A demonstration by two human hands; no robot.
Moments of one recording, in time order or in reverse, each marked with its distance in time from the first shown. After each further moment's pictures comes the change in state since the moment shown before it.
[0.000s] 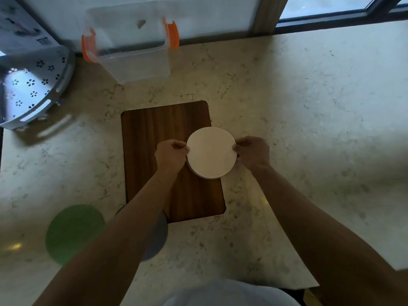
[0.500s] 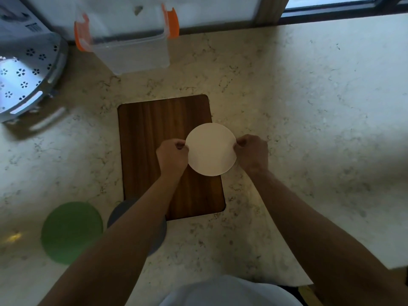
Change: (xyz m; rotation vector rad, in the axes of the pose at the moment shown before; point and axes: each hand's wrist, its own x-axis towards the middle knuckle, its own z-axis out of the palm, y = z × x) left_hand -0.008 -0.008 0.008 0.165 0.094 0.191; right_hand -0.007 0.000 0.013 -0.216 0.118 -0.075
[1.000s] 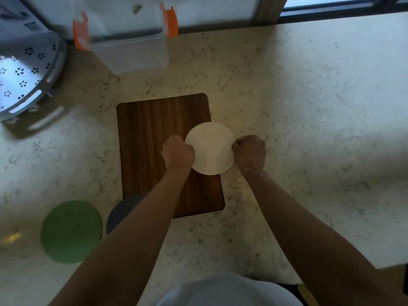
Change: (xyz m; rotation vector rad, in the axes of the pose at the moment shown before) left_hand 0.007 0.010 0.016 0.186 -0.019 -0.135; right_hand -0.008 -0.011 0.003 -0.024 0.040 0.076
